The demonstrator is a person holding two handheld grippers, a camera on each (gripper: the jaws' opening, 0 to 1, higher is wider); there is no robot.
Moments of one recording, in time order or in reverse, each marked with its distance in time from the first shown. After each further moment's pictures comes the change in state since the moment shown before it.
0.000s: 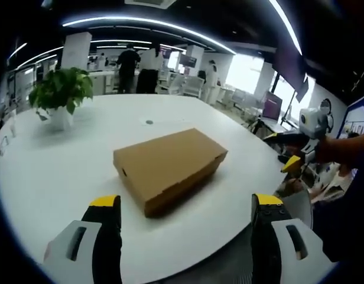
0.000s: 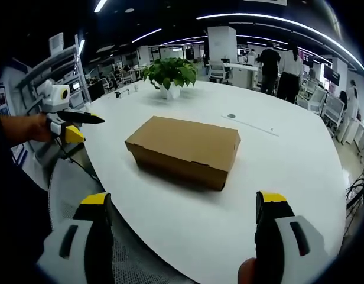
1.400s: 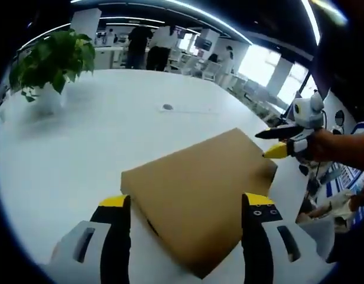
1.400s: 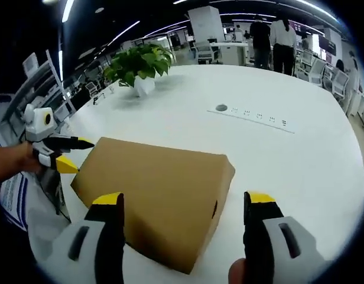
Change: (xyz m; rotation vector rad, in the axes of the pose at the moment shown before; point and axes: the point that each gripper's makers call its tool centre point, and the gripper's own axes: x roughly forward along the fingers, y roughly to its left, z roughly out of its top) left arm 0.137 0.098 0.013 -0.146 0.148 0.017; right arm 0.175 -0.091 0.048 0.171 0.119 0.020
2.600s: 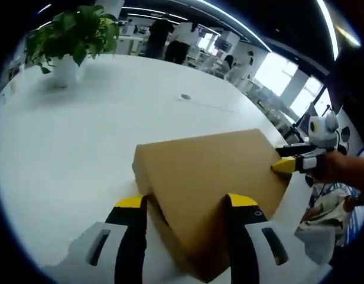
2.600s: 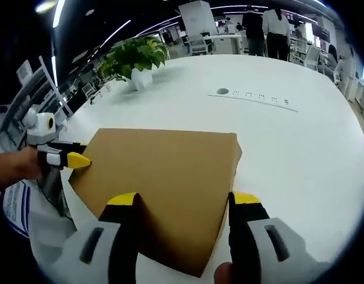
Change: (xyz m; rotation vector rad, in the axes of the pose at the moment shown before) left arm -0.003 0.018 -0.029 -0.109 0.002 0.062; right arm 0.000 0.024 -0.039 0.070 0.016 -0.015
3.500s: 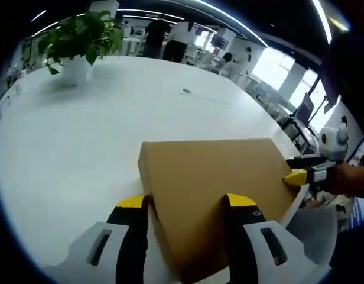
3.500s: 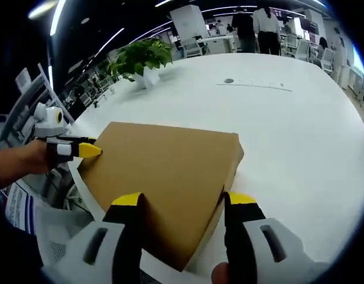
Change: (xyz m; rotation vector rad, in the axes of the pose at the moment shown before) left arm -0.054 0.018 -0.038 0.045 0.017 0.011; right arm -0.031 0.074 -0.062 0.064 -0.033 -0.008
